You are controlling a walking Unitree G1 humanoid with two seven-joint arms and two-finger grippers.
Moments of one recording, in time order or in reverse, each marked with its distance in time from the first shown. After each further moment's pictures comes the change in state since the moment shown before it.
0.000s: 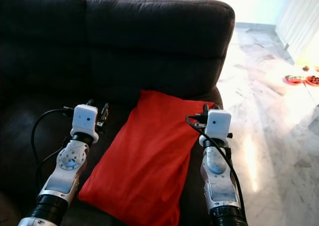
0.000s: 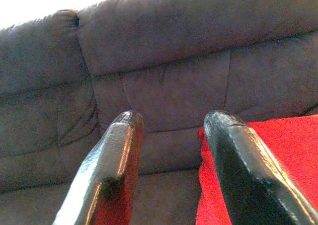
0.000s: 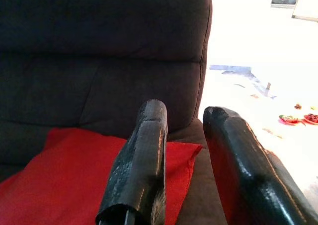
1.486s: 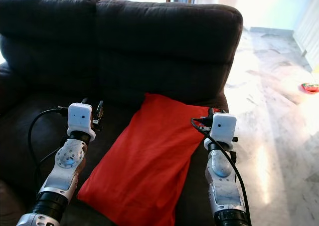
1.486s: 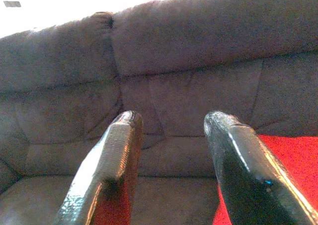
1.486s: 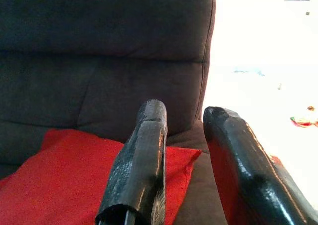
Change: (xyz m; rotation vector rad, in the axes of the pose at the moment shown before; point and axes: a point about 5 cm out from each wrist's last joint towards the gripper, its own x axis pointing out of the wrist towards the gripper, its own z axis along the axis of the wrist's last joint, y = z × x) left arm 0.004 0.009 -0.002 -0.037 -0.007 0.069; right arm -0.004 -0.012 -0.007 -0.009 0.027 -0.033
